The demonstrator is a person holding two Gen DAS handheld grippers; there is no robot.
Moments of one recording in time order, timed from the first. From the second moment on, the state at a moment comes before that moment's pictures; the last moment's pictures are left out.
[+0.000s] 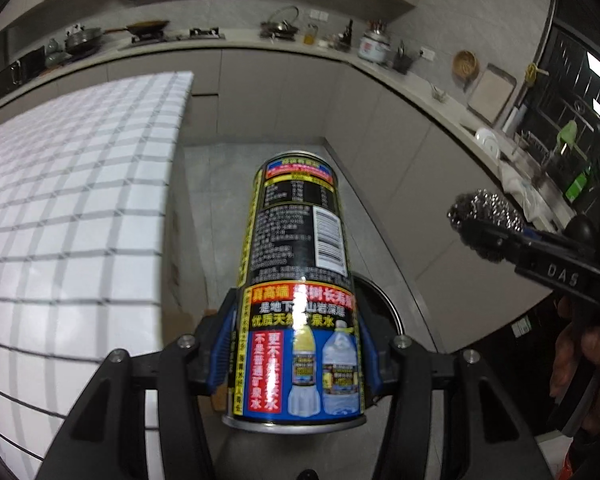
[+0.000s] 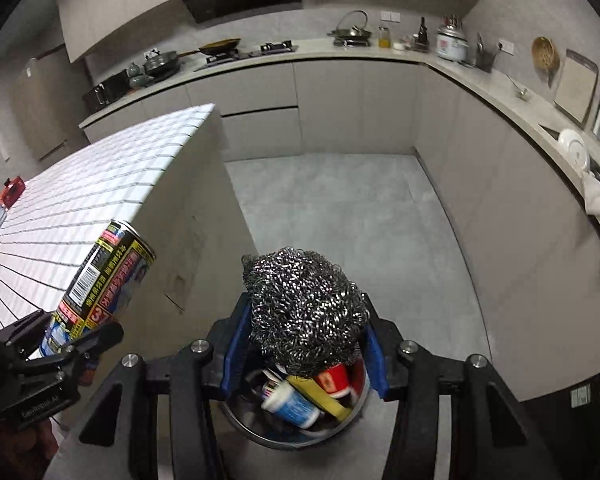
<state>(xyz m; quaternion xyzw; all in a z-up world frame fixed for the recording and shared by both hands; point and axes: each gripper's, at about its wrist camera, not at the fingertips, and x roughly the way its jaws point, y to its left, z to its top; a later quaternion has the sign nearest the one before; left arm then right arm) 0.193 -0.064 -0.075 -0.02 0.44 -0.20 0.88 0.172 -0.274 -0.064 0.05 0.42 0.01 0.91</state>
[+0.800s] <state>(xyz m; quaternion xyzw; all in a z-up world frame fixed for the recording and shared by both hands) 0.193 -0.125 -0.171 -0.06 0.56 -0.17 0.81 0.180 -0.281 -0.208 -0.09 0.50 0.11 0.86</state>
